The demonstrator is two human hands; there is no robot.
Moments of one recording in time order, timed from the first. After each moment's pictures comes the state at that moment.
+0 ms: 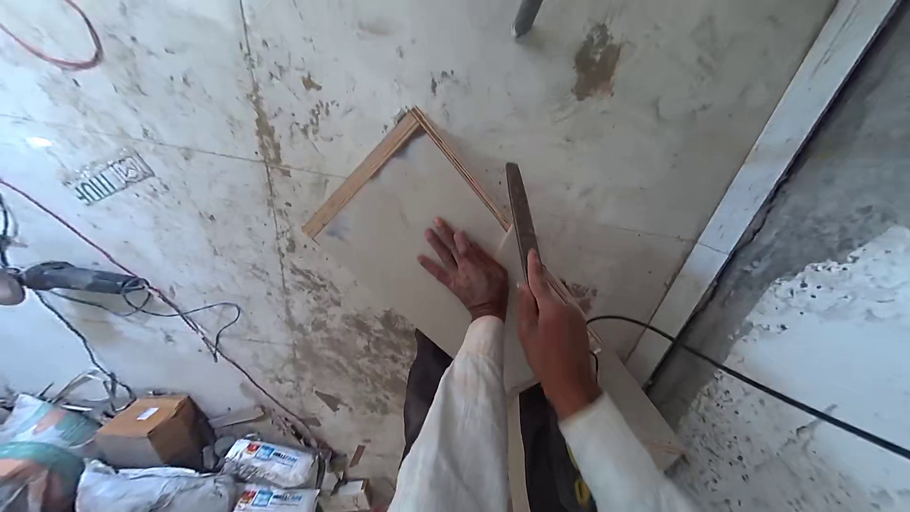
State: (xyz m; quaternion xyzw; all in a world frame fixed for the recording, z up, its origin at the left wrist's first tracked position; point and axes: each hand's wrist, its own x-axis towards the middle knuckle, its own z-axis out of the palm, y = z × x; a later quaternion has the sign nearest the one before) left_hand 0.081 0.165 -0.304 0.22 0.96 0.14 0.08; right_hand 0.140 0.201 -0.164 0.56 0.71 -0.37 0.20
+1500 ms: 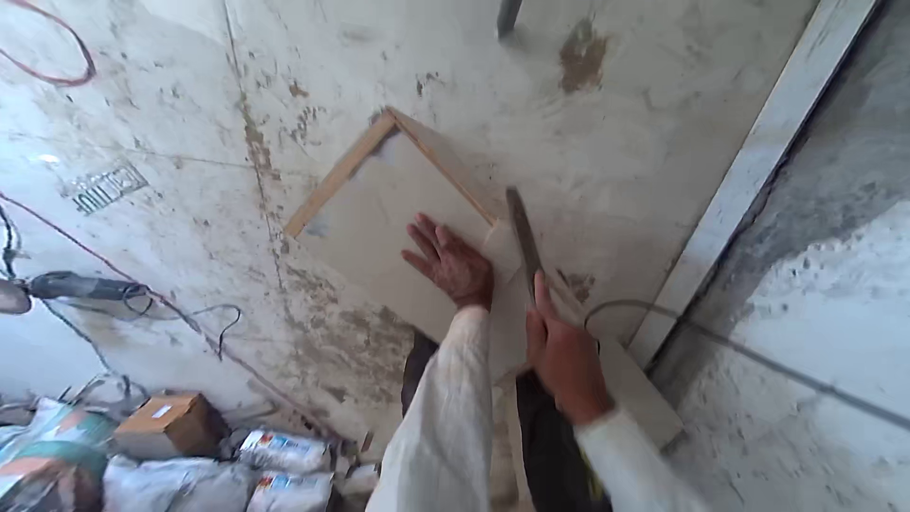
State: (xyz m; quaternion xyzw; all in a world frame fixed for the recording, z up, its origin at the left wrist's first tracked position) left_hand 0.080 0.163 -0.309 0.21 0.96 0.14 0.09; right_hand 0.182 0.202 -0.162 0.55 0.70 -0.40 0.22
